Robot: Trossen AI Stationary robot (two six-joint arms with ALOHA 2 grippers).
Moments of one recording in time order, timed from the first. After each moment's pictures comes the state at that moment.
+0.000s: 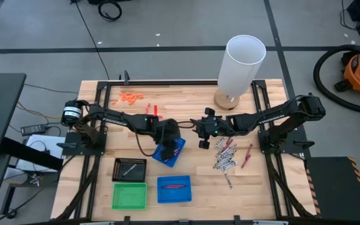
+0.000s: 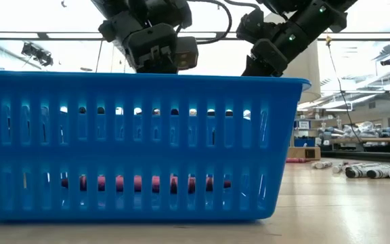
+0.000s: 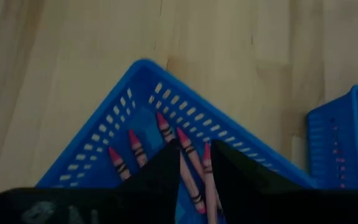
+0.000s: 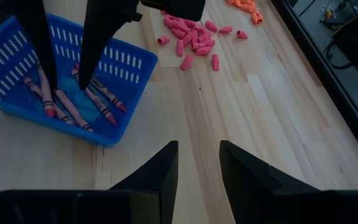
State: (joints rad) left arm -0.01 1.70 1.08 -0.34 0.14 -0.22; right arm 0.07 1.46 0.84 -0.08 0.37 0.01
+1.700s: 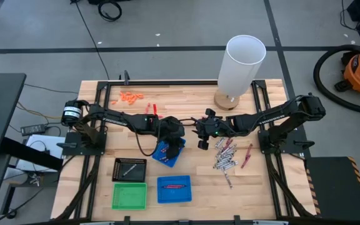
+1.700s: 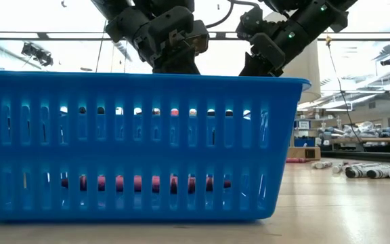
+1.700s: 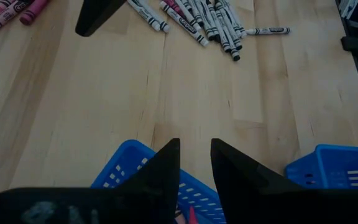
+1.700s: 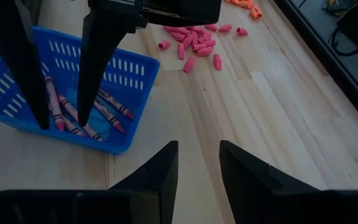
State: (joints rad) left arm -0.01 1.70 1.08 -0.14 0.14 -0.22; right arm 0.08 1.46 0.84 -0.08 0.37 0.10
